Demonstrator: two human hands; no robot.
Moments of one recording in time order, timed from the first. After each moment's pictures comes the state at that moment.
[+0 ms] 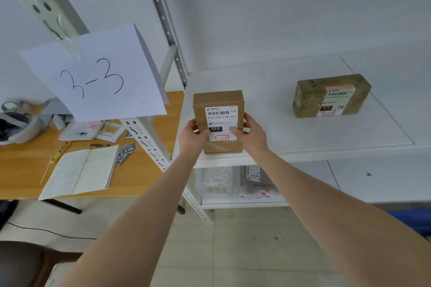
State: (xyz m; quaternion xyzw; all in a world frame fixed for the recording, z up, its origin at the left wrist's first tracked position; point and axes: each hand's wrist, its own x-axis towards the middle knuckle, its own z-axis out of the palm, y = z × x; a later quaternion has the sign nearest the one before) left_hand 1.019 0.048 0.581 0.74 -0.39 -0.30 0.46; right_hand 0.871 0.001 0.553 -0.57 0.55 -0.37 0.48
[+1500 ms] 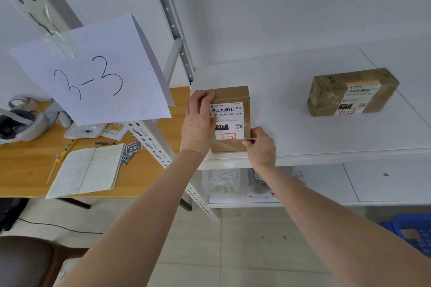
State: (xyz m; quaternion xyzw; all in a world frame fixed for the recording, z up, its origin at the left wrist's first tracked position) left_hand 1.031 0.026 0.594 0.67 -0.67 0.08 0.32; right_hand 0.887 -0.007 0.499 -0.62 0.63 -0.31 0.35
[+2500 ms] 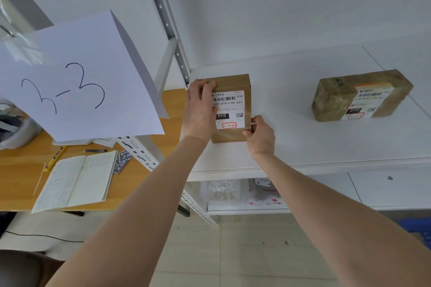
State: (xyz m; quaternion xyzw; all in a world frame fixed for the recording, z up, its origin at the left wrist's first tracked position) left_hand 1.040 -0.032 0.599 0.69 -0.66 0.06 0.29; right_hand 0.904 -0.064 0.502 -0.61 0.64 -0.33 0.33
